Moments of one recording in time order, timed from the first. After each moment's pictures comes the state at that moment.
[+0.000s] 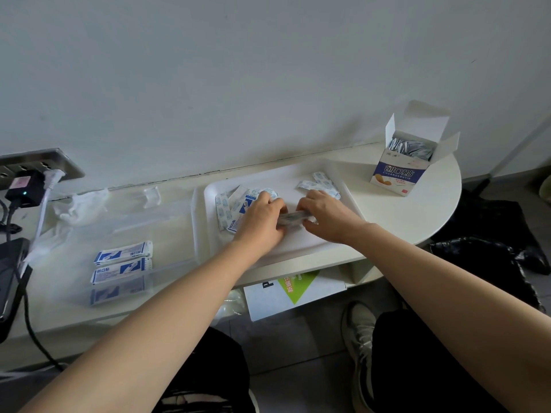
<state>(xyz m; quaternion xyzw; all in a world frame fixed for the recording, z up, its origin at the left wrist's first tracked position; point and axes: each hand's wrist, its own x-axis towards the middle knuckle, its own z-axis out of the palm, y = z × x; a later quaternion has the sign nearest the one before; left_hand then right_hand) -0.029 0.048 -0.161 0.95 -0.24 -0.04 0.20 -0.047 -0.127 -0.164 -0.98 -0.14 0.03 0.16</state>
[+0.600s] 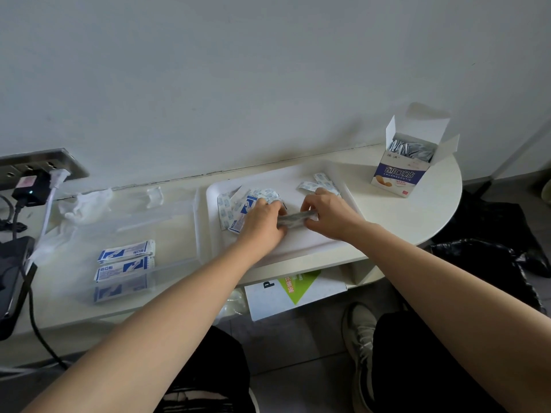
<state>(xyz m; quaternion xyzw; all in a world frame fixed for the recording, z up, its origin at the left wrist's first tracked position) -0.031 0.045 -0.163 0.96 -0.18 -0.07 0.21 -0.048 -0.126 -0.156 -0.97 -0.06 0.07 0.21</state>
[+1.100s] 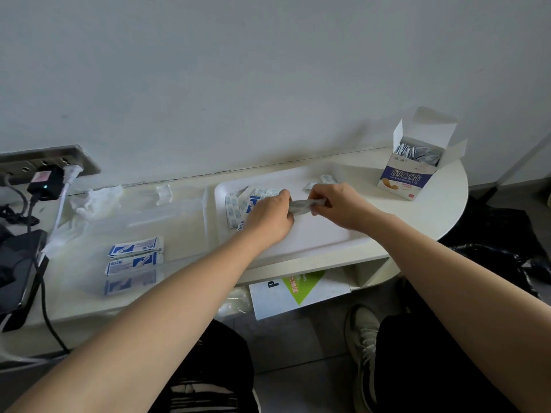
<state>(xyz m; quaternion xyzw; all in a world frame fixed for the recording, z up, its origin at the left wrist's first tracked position) -0.027 0.045 -0.137 0.96 -0.20 -0.08 0.18 -0.042 -0.131 -0.133 -0.96 -0.09 0.04 0.27</state>
